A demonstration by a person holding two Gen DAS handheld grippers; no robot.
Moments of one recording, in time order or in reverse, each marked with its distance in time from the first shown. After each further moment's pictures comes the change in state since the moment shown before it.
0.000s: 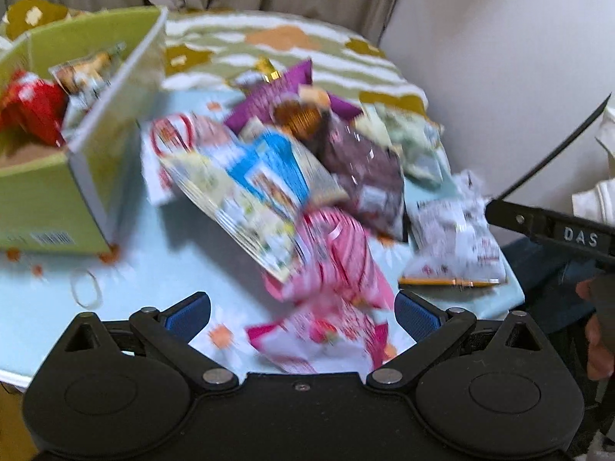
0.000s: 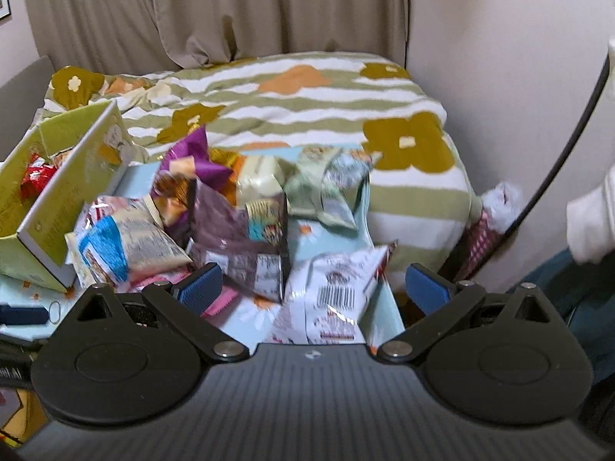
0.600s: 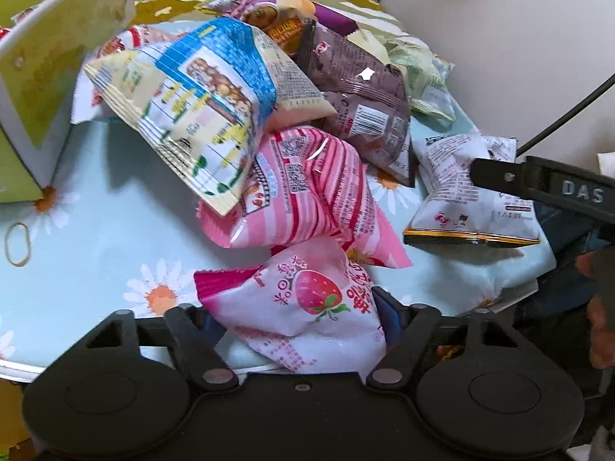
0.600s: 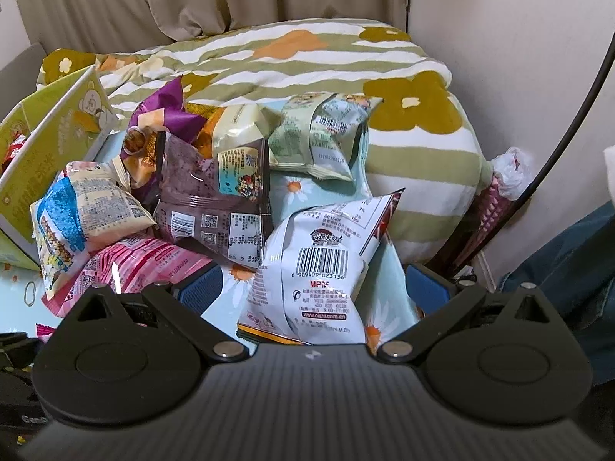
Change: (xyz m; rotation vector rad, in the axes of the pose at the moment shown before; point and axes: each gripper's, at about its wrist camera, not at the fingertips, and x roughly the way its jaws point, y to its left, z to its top) left arm 0.067 -0.013 -0.019 -0.006 0.118 -0.017; right arm 0.052 -0.016 -0.021 0.017 0.082 0.019
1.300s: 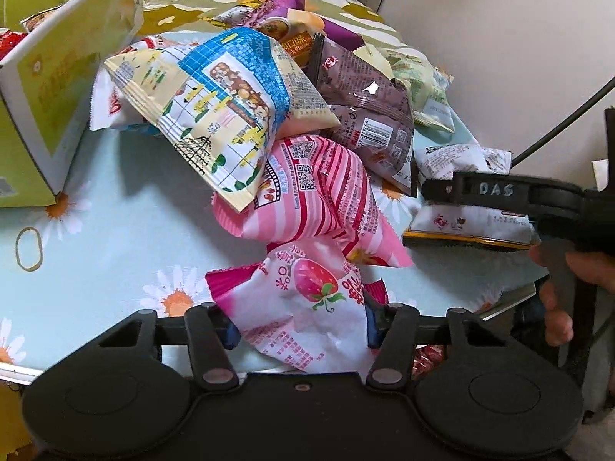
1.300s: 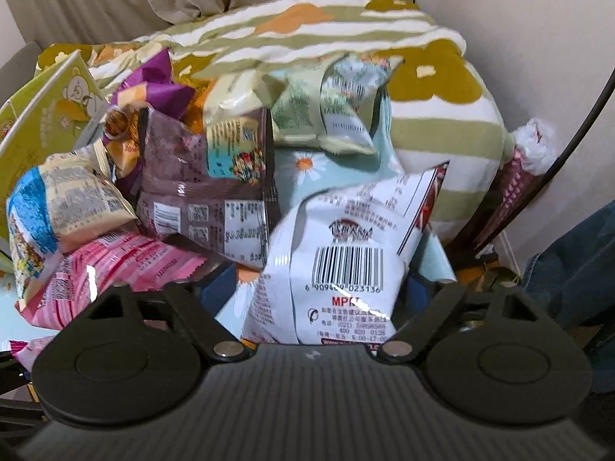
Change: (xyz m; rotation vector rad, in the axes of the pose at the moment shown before) left arm -0.013 0.009 -0.006 0.001 -0.037 -0.004; right arm 0.050 0.003 0.000 0.042 0.081 0.038
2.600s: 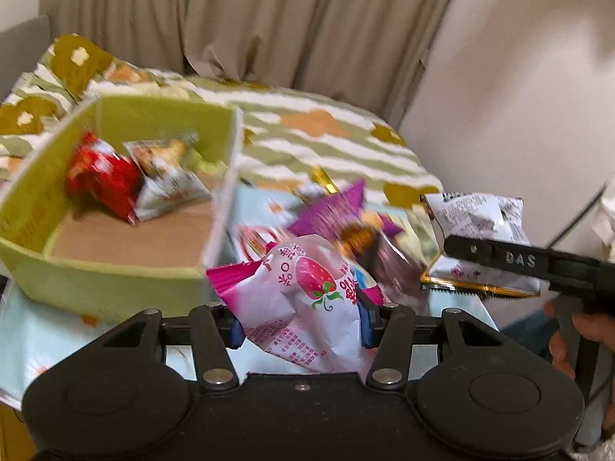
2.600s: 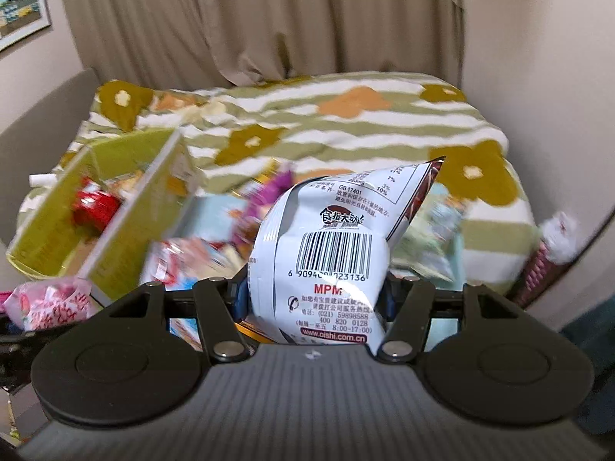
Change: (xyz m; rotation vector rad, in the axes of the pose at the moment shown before) left arm -0.149 0.077 0.055 -0.073 -0.339 0.043; right arm -0.103 0.097 0.053 -0.110 -0.218 0.106
